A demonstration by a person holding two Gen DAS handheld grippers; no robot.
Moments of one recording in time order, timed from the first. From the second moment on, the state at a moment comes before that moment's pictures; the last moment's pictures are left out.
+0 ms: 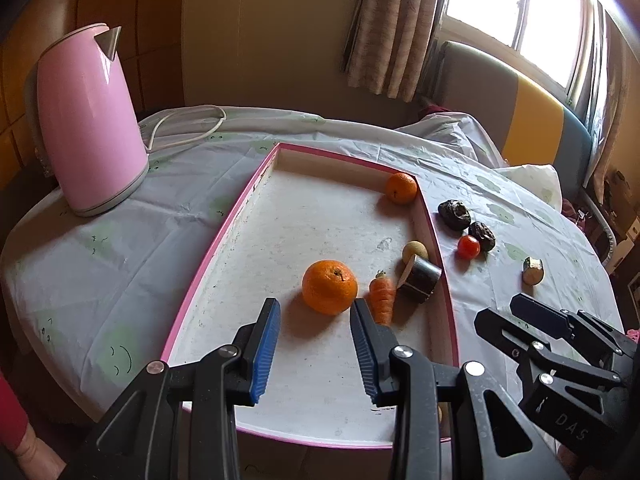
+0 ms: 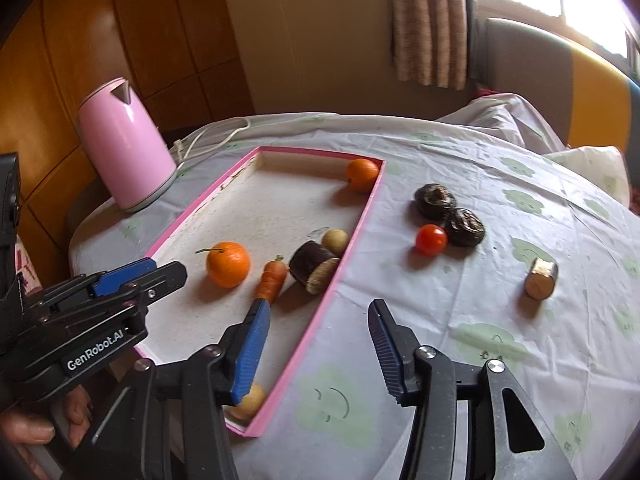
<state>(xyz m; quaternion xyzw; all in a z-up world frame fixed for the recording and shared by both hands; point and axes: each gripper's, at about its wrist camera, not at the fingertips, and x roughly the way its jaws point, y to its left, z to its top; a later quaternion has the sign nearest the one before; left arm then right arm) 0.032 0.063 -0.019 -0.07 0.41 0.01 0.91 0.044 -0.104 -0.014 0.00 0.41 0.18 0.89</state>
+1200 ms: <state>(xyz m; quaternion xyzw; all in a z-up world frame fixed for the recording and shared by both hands) 0.126 -0.075 -0.006 0.00 0.45 -0.17 0.88 0.059 -0.253 -0.039 0.08 0.42 -0.02 0.90</state>
